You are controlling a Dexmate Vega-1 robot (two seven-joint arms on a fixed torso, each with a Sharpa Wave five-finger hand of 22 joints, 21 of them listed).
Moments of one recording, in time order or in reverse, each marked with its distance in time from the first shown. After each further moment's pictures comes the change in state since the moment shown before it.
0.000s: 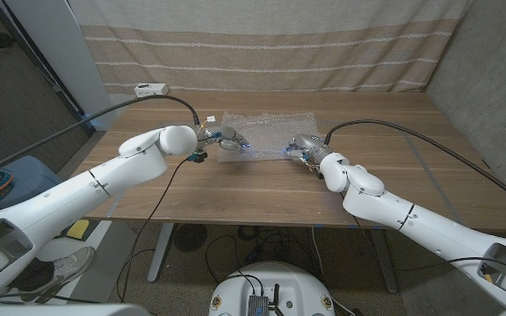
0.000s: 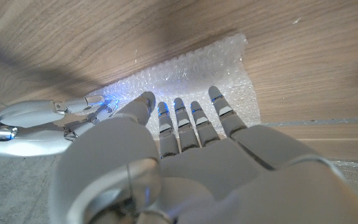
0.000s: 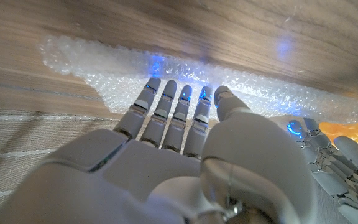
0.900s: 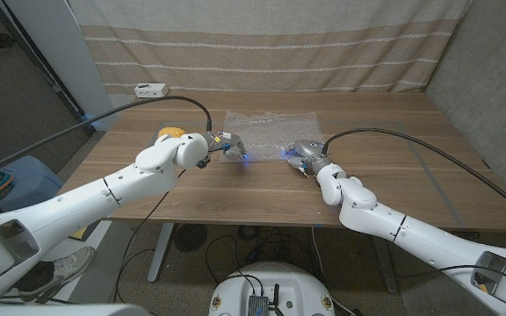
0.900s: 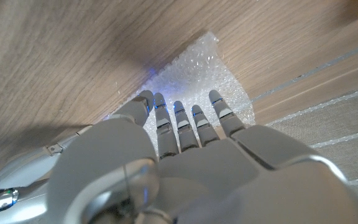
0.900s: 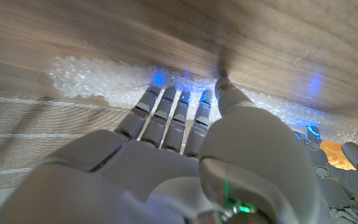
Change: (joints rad) left arm -0.004 0.007 0.129 -0.063 0.437 0.019 -0.011; left_hand 0.014 -0.014 0.045 -0.083 -0.003 0.099 -0.054 -0.011 -0.005 -0.017 -0.041 -0.033 -0.009 -0.039 -0.008 0.000 -0.009 -0.042 -0.003 -0.029 -0.017; right arm -0.041 0.026 -0.030 0.073 -0.092 0.007 -0.126; right_hand 0.080 -0.027 -0.005 -0.039 -0.005 -0.015 0.000 0.000 0.002 -0.046 -0.031 -0.023 -0.003 -0.020 -0.002 -0.008 -0.004 0.027 -0.016 0.023 0.000
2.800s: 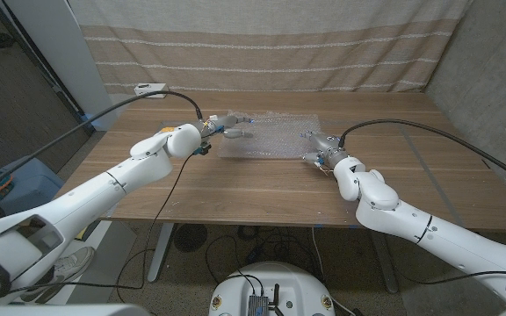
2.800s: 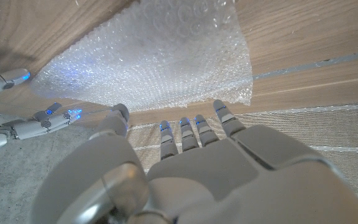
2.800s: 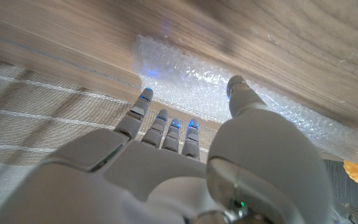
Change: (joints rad) left arm -0.022 -0.131 -0.133 0.313 -0.261 -0.283 0.210; left_hand -0.302 -0.070 -0.155 0.058 -0.019 -0.387 -0.072 0.010 -0.005 -0.259 0.018 -0.010 0.005 -0.145 0.059 0.007 0.009 -0.129 0.046 -0.077 0.003; right arm -0.032 -0.115 0.045 -0.173 -0.112 -0.141 0.165; right_hand -0.093 -0.089 0.016 -0.035 0.004 -0.563 -0.023 -0.022 0.000 -0.466 -0.009 -0.047 -0.005 -0.343 0.004 -0.169 -0.059 -0.219 0.061 -0.077 -0.012
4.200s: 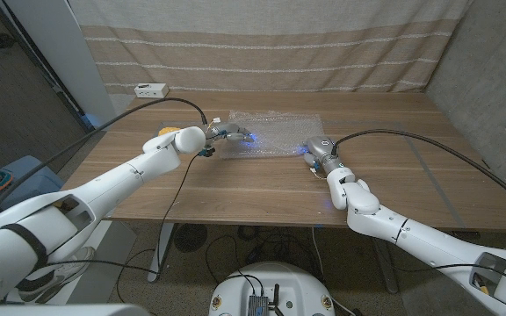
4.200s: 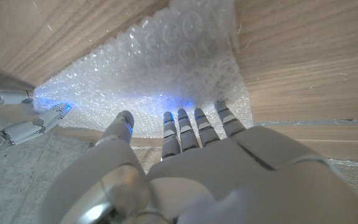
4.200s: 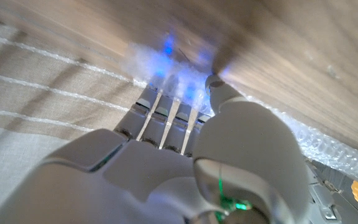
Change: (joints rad) left arm -0.146 -0.118 0.123 0.341 -0.112 -0.125 -0.098; left_hand -0.086 0.054 0.010 0.026 -0.004 0.101 0.116 0.004 0.000 0.098 0.003 0.023 0.000 0.065 -0.038 0.001 0.000 0.059 0.026 0.004 -0.003; right arm 0.042 0.127 -0.054 0.335 -0.089 0.166 -0.339; right_hand 0.188 0.092 -0.001 0.025 -0.014 0.733 0.024 0.190 -0.010 0.615 -0.030 0.168 -0.014 0.464 -0.012 0.258 0.039 0.274 -0.109 0.114 0.012
